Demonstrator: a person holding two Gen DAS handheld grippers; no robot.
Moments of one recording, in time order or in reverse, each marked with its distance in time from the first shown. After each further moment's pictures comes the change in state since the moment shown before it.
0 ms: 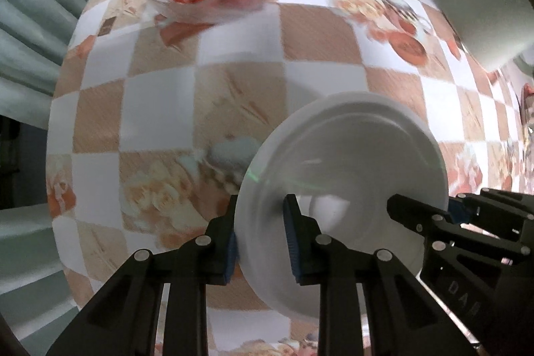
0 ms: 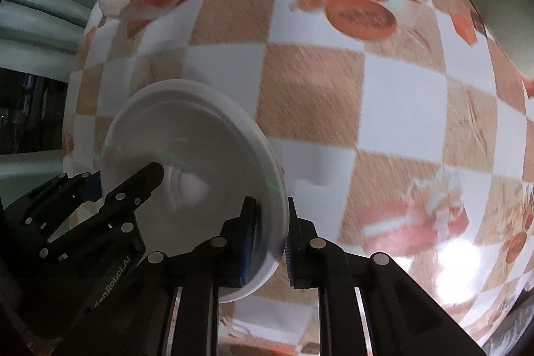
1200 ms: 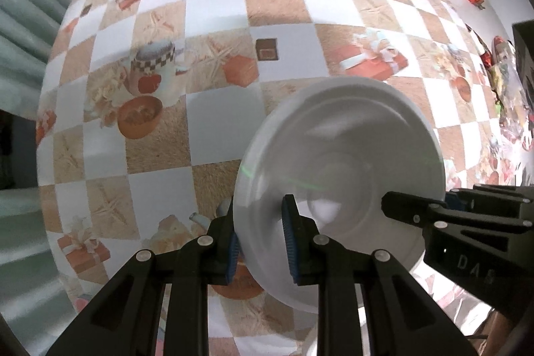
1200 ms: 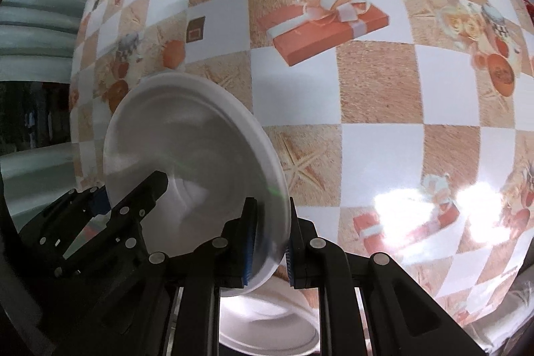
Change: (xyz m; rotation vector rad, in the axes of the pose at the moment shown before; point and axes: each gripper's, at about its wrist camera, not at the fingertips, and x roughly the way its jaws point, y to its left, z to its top) left arm -0.038 -0.070 -0.095 0.115 0.002 -0.039; right arm -0.030 -0.074 -0.129 0.186 0.047 0.067
